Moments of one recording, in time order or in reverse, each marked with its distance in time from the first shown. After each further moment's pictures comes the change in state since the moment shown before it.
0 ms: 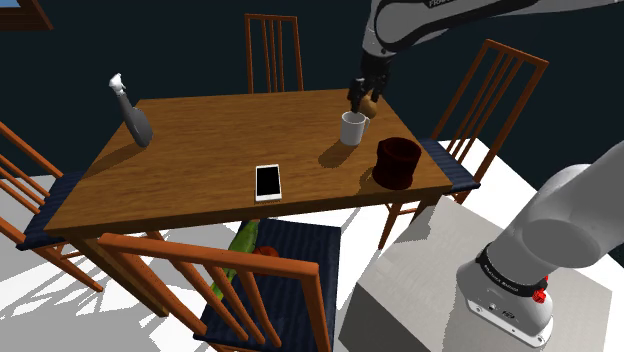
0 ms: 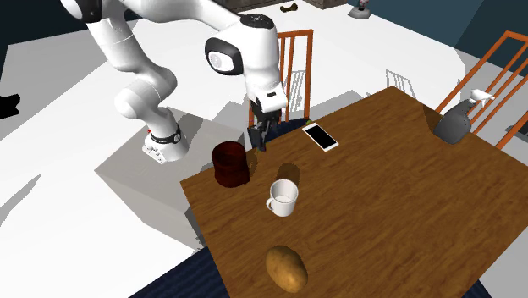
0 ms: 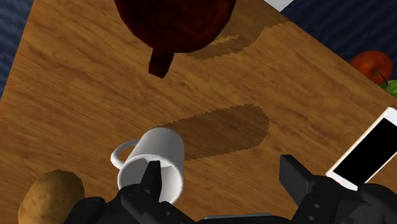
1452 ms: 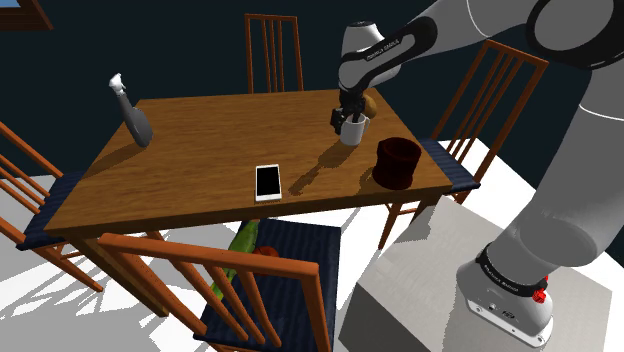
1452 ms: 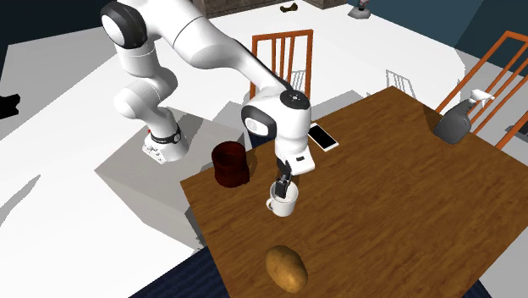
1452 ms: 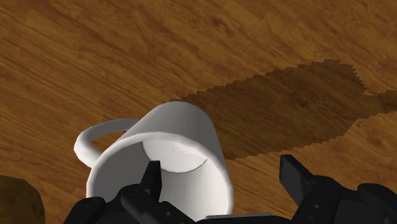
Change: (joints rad) arm -0.032 0.449 -0.032 0.194 -0.010 0.193 -0.048
